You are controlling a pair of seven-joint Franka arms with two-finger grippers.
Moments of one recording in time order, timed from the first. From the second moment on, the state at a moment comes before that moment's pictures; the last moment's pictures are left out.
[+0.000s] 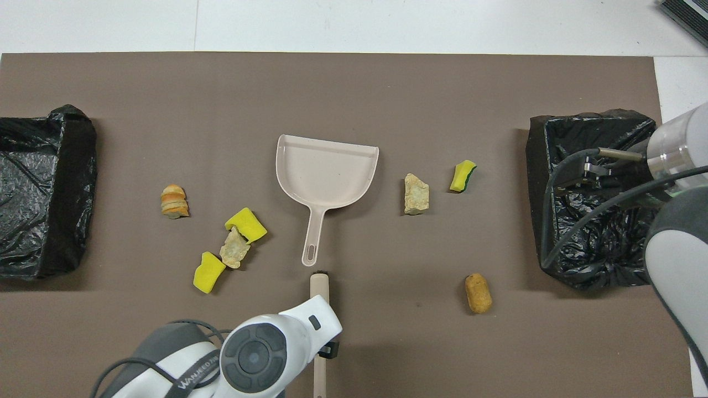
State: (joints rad) left arm -0.84 -0.23 -0.01 -2.48 -0.14 2.18 -0.49; right arm -0.01 0.00 0.14 -1.58 -0.02 1.53 0.36
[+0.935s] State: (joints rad) left arm -0.94 -0.25 -0.10 -2.63 -0.14 2.41 -0.72; right arm 0.32 0.24 0.14 -1.49 -0.15 1.74 0.64
